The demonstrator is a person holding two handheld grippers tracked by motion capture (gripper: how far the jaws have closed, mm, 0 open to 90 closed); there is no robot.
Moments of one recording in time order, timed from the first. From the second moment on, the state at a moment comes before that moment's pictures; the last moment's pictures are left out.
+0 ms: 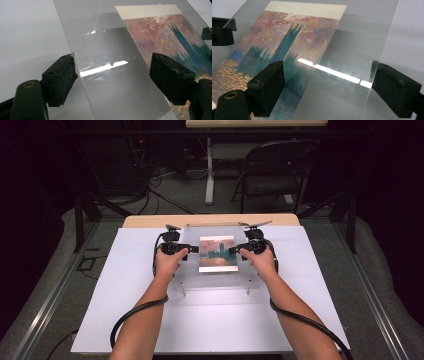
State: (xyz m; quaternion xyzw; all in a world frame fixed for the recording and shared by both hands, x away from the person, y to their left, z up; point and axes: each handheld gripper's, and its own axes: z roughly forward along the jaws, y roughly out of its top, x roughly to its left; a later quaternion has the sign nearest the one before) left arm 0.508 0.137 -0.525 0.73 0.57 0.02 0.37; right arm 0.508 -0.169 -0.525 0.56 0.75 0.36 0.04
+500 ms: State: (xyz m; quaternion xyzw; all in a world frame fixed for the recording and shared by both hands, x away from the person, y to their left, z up) left arm 0.490 0.142 -0.503 0.74 0.54 0.06 0.39; right arm 0.490 -0.167 -0.505 0.52 0.76 0.38 0.09
